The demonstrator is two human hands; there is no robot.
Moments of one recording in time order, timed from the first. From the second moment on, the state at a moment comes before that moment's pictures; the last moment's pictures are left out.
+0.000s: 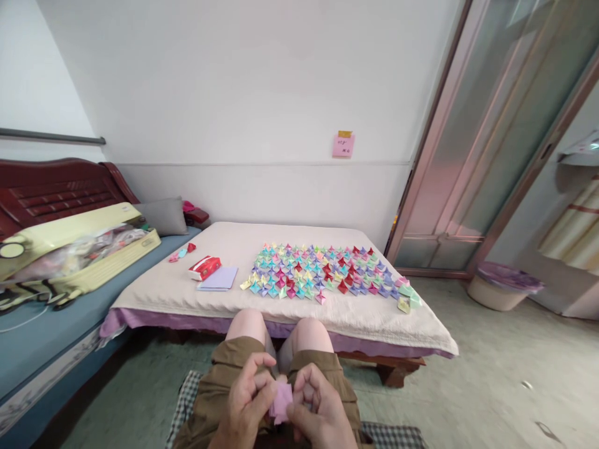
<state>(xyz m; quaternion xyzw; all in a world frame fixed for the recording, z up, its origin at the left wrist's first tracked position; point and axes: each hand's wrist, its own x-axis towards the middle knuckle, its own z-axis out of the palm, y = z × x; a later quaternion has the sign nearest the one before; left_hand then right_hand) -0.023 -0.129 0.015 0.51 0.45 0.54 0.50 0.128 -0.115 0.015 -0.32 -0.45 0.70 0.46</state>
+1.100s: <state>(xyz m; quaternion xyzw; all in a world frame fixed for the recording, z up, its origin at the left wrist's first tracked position) -0.033 -0.125 0.030 0.54 0.42 0.49 0.55 0.140 -0.111 0.035 -0.37 -0.63 0.55 0.40</state>
